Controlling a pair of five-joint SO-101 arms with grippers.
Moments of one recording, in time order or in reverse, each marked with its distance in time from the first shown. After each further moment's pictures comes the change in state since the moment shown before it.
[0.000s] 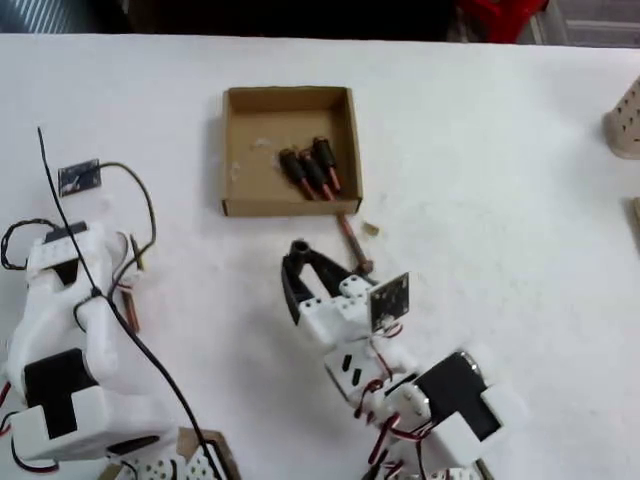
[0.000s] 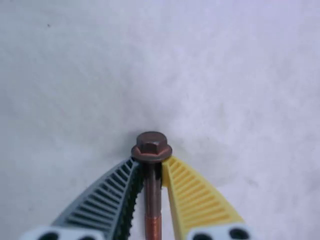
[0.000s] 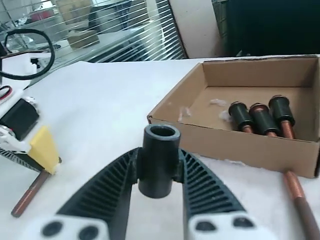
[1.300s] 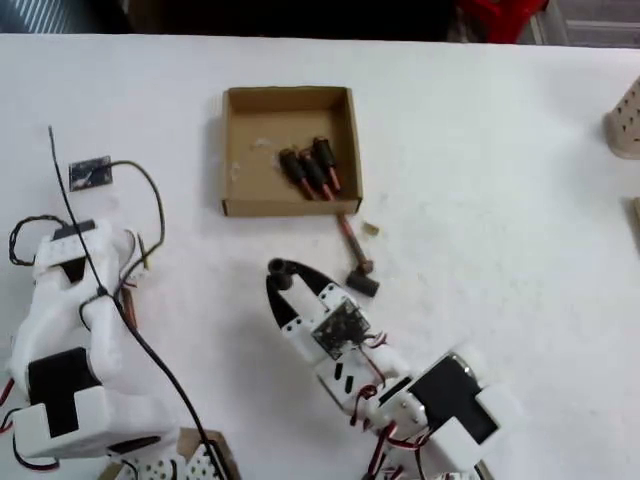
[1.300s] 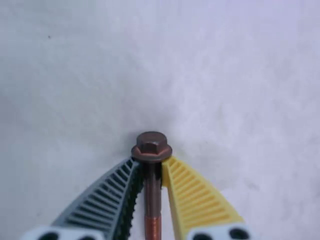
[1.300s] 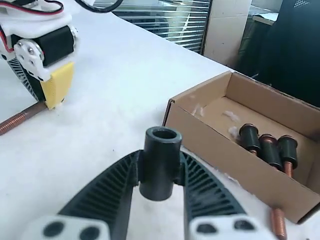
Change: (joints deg) left arm 2.3 0.0 0.1 -1.9 0.0; right arm -3.6 0.0 -0.9 3.1 25.0
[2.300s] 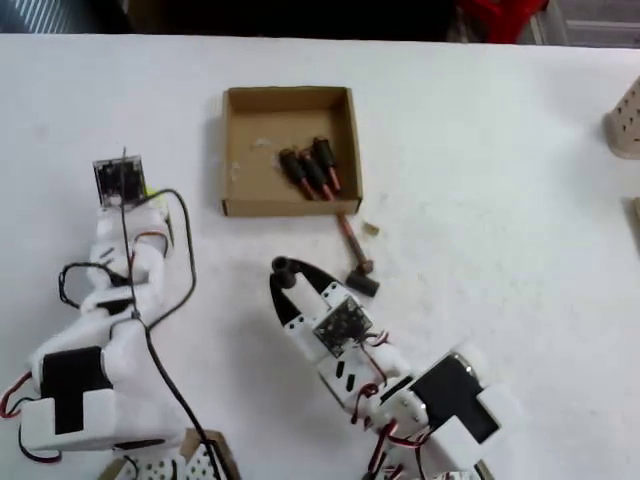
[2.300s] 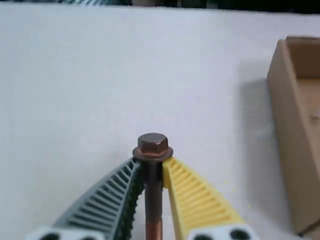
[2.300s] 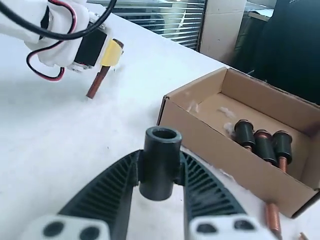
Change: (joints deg) left arm 8.4 0.0 26.4 -79.8 -0.2; right arm 1.1 0.0 0.0 0.5 0.0
